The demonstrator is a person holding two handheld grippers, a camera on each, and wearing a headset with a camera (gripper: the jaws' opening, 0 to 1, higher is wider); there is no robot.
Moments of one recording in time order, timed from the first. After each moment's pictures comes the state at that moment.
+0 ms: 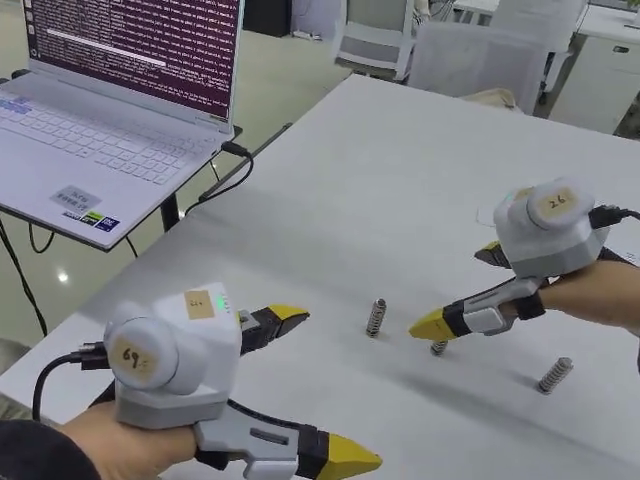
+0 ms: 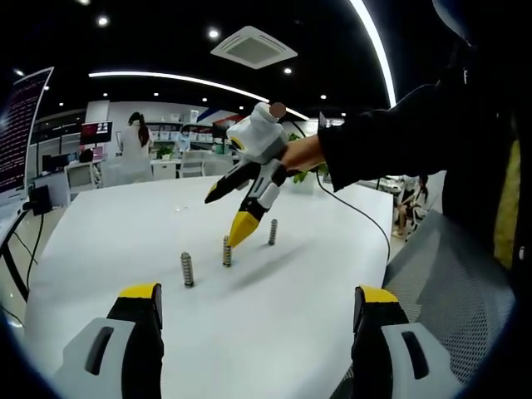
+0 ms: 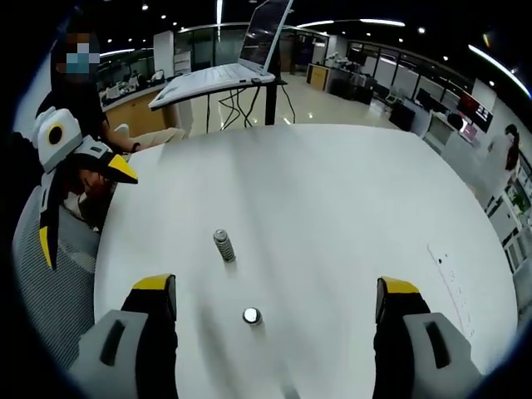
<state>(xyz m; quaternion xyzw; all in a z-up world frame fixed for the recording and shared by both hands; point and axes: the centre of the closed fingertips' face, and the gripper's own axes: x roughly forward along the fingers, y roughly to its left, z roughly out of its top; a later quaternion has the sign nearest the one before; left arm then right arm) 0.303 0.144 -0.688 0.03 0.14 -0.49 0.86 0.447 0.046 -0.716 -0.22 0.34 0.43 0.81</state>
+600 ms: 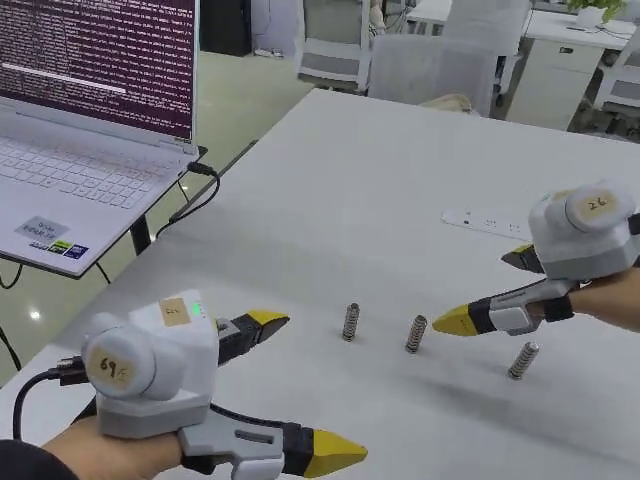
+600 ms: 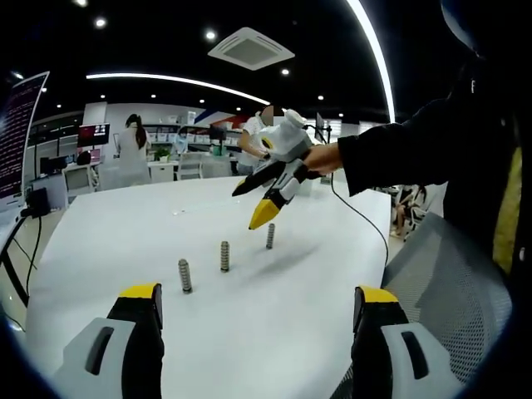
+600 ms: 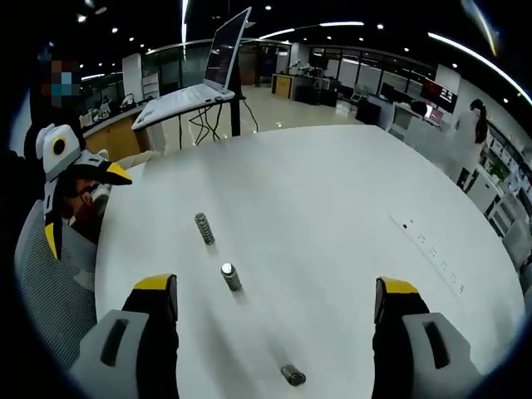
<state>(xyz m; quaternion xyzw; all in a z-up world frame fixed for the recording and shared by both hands) 0.303 0.141 -0.679 0.03 0.14 -0.50 0.86 0.431 -0.014 -0.695 -0.17 0.32 0.37 0.86</state>
